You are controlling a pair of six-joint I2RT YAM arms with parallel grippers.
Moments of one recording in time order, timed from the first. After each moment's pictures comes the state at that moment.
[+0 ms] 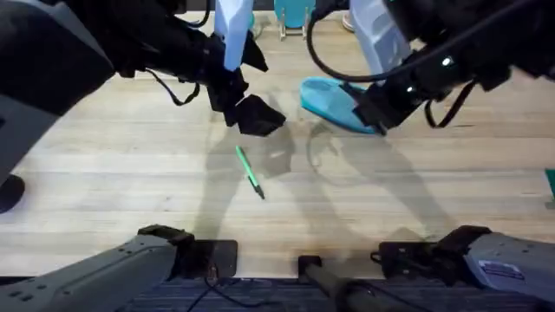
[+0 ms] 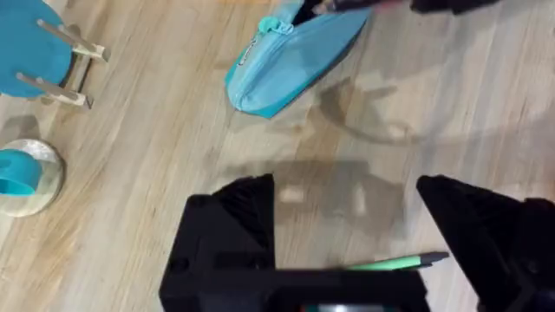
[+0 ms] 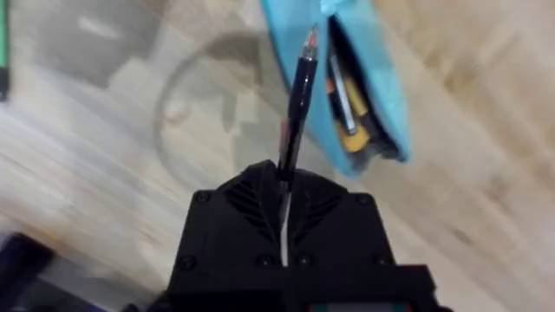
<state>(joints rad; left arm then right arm) -0.23 1.28 1.17 -0.94 0.60 0.88 0.52 1.37 1.25 -1.13 0.08 -0.20</state>
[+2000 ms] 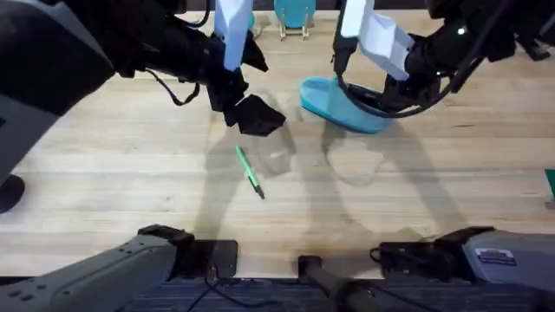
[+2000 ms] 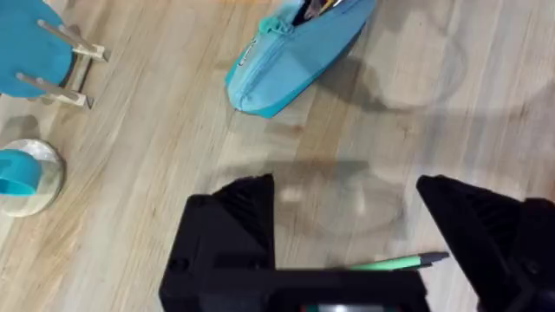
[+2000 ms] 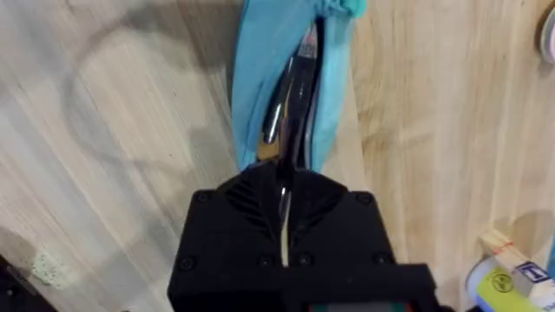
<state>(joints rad) -0.23 1.28 1.17 -0.94 0.60 0.88 0.29 1.48 1.28 -1.08 0.01 -1.05</state>
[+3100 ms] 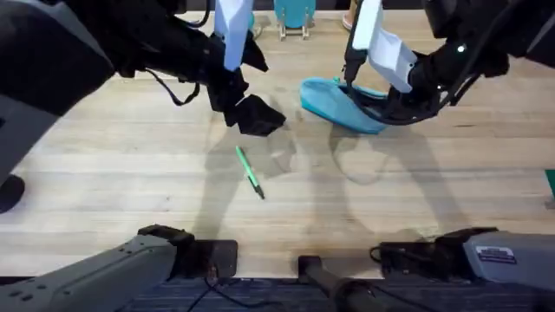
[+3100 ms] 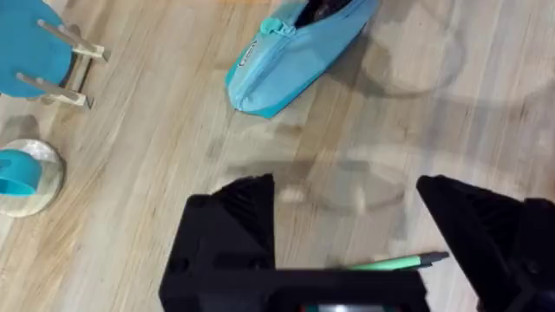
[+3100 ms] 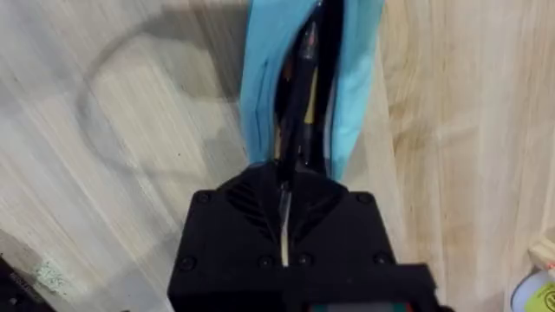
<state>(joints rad) -0.23 1.28 1.17 -0.94 0.60 0.88 0.22 1.48 1.17 -1.01 -0.05 -1.07</state>
